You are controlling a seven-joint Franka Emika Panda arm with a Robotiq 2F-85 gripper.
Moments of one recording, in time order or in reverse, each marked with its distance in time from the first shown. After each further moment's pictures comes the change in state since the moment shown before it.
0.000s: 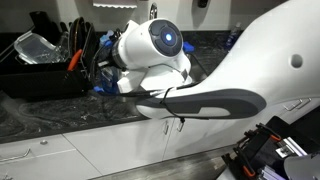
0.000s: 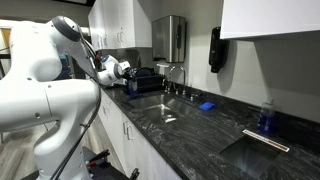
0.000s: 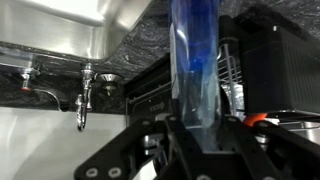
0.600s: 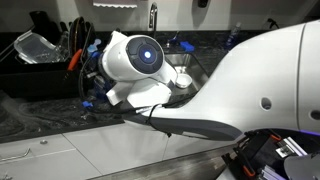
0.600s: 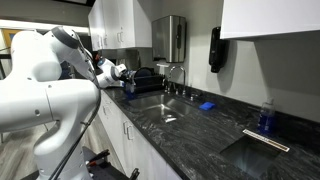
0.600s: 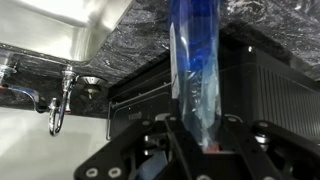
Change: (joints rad) arm 0.017 0.128 -0.013 0.129 0.030 -0.065 0.001
